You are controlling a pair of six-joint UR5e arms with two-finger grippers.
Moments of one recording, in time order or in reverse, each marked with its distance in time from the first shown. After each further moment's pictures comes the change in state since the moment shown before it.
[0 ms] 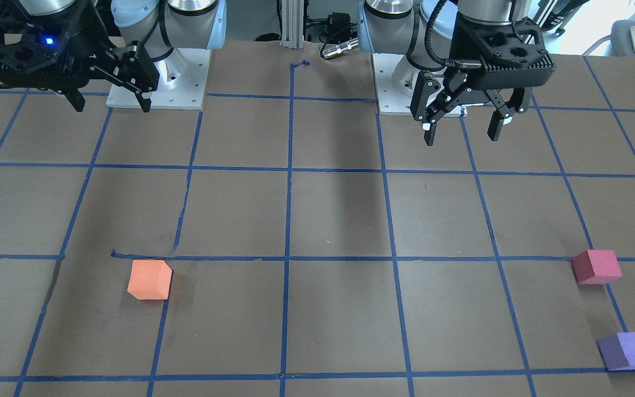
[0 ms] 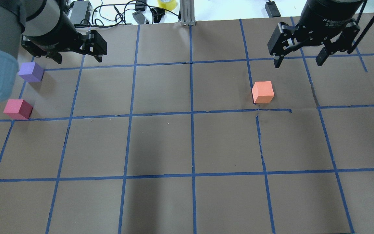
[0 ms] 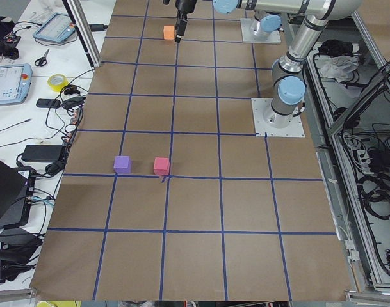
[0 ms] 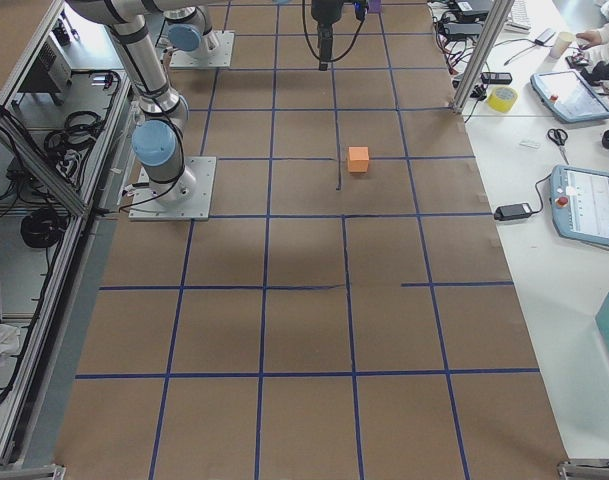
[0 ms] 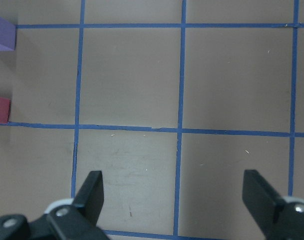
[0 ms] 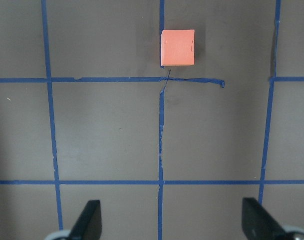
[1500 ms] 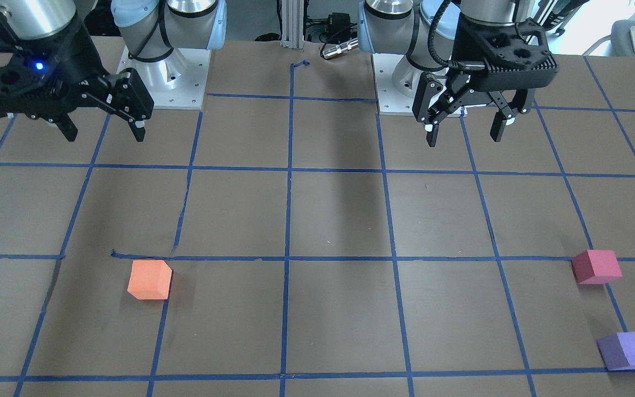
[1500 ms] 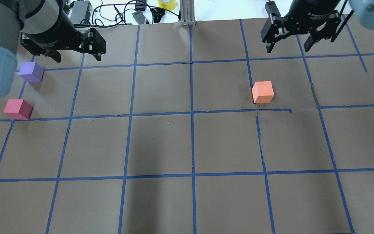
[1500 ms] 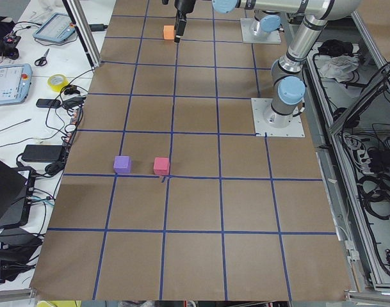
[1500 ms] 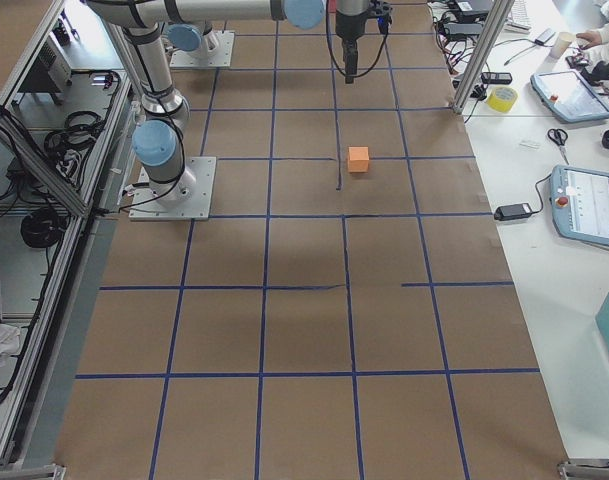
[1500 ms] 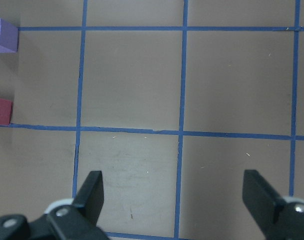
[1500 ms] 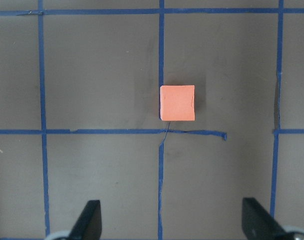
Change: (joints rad) left arm 0.003 -0.008 0.012 -0.012 0.002 0.000; right arm -0.010 0.151 0.022 -0.266 0.006 -0.010
